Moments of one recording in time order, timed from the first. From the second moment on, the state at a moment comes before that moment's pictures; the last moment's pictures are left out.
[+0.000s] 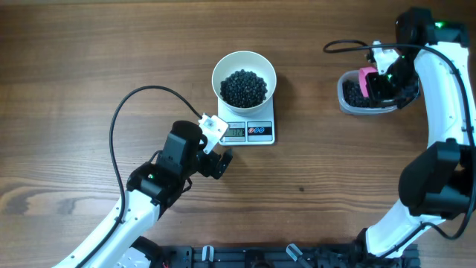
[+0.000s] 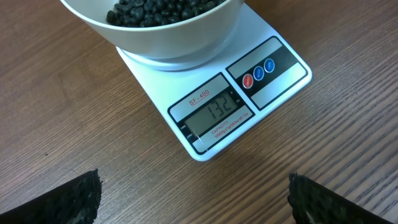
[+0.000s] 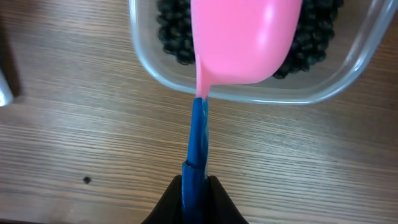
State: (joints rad) left arm -0.49 1.12 0.58 -0.25 0.03 0.16; right arm -0.13 1.91 1.76 -1.46 -0.02 -0.25
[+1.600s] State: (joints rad) left arm -0.49 1.12 0.58 -0.25 0.03 0.16; right arm -0.15 2.02 1.71 -1.43 -0.16 -0.30
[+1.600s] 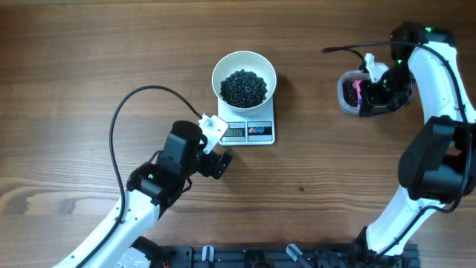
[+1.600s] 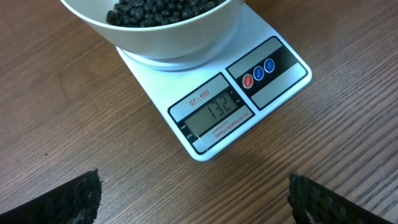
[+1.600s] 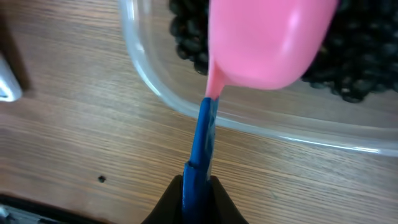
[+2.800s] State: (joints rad) left arm -0.49 1.12 0.58 -0.25 0.03 0.16; right arm -0.41 2.03 1.70 -1.46 -0.49 -0.49
